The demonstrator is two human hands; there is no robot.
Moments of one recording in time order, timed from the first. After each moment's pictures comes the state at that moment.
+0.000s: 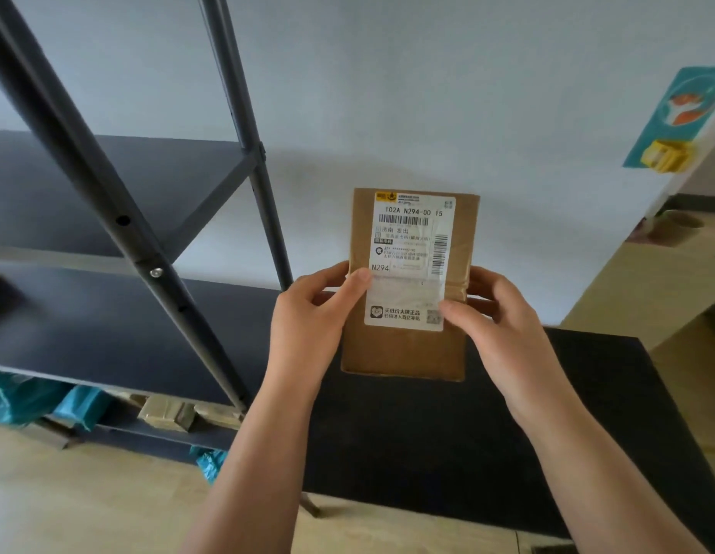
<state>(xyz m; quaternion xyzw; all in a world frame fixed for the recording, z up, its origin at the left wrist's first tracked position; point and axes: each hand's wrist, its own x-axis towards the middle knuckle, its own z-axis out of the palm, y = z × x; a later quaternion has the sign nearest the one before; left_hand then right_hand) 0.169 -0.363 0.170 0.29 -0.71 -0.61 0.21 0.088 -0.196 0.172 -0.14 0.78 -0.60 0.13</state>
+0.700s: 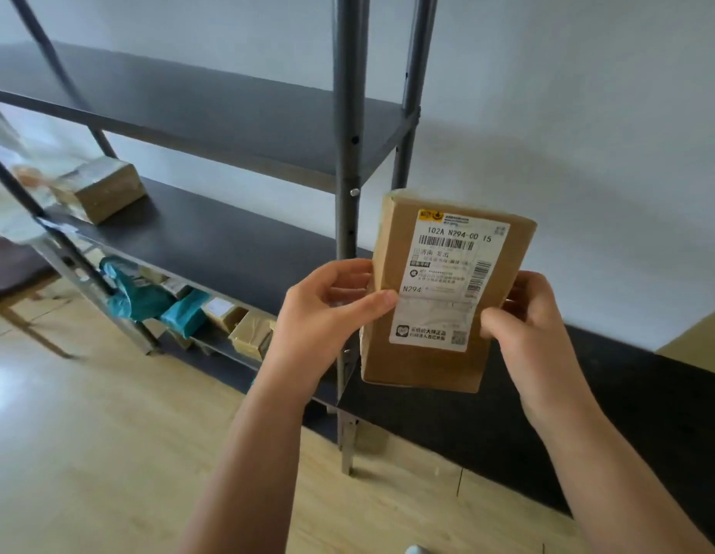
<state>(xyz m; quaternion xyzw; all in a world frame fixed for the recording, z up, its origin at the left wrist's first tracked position) 0.339 -0.424 0.162 0.31 -0.68 -0.62 0.23 0.211 -0.269 0.167 -0.20 0.77 -0.58 0.18</state>
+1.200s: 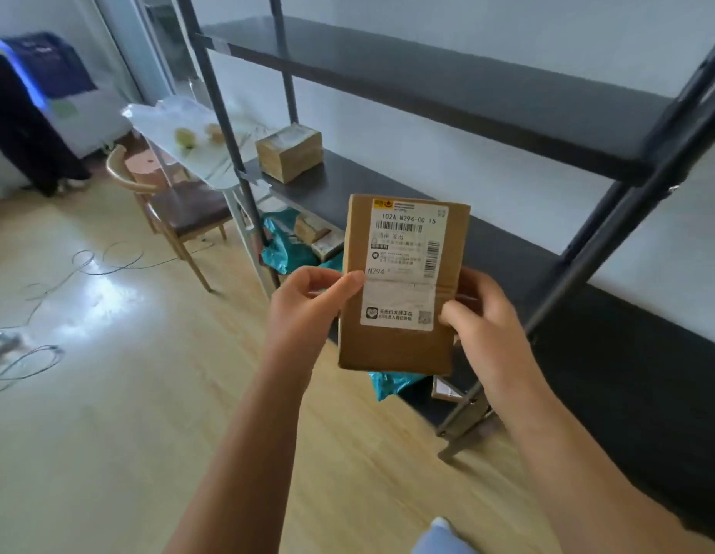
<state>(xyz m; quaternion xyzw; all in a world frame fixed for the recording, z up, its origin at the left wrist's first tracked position) 0.609 -0.573 0.144 0.49 -0.56 -0.58 0.34 0.455 -0.468 0.147 -0.31 0.72 -0.54 0.31</state>
